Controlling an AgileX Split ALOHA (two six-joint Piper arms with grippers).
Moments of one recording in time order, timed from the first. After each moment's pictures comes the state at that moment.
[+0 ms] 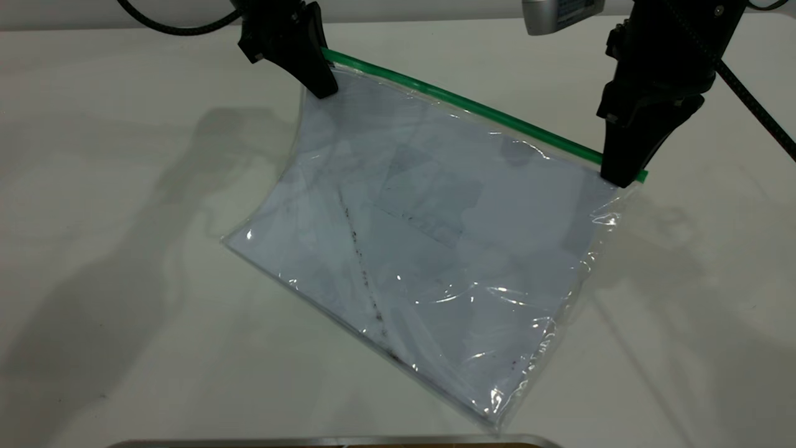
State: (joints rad) left arm -0.26 2.61 -2.17 -0.51 1.12 1.54; right arm 0.32 2.07 -1.23 0.23 0.86 -0.63
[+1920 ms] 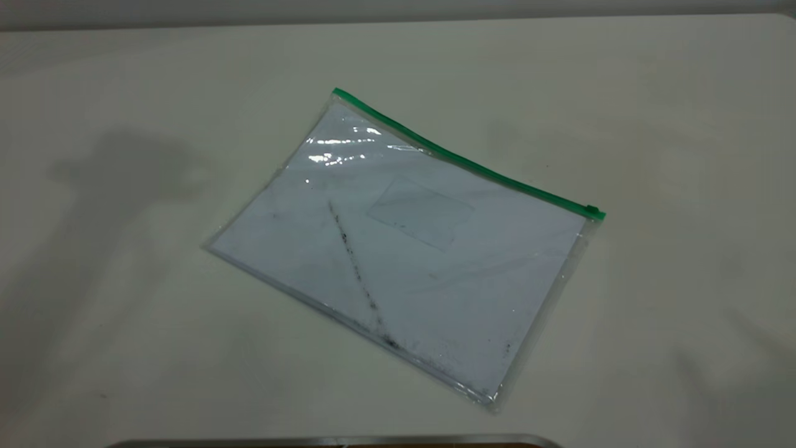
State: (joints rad) left arm -0.25 1.68 -2.16 0.11 1.17 0.09; right arm 0.31 0.82 -1.22 0.09 0.98 -0.28
